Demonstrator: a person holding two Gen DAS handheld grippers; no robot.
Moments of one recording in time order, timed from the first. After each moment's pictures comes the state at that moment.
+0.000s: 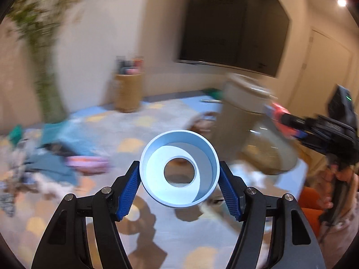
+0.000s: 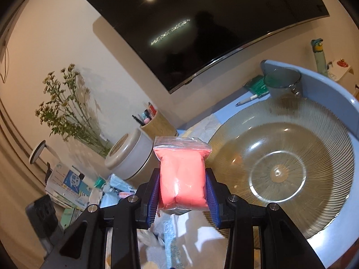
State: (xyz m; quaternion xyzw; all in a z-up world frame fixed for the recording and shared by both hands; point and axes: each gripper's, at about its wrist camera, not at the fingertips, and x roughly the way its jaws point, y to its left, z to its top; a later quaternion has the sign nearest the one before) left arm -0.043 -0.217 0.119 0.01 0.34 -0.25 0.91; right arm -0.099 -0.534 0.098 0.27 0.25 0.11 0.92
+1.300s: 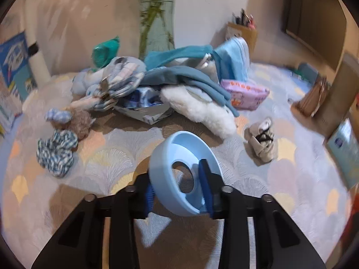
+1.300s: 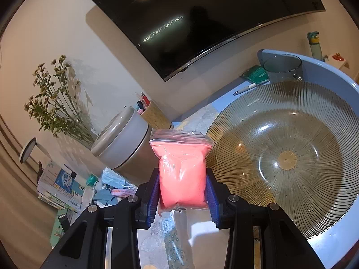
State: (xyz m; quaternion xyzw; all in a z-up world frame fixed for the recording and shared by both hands) left arm -0.013 -0.044 0.021 0.00 0.42 -0.10 0.90; right arm -0.090 -0.510 0.082 0.28 0.26 0.08 0.92
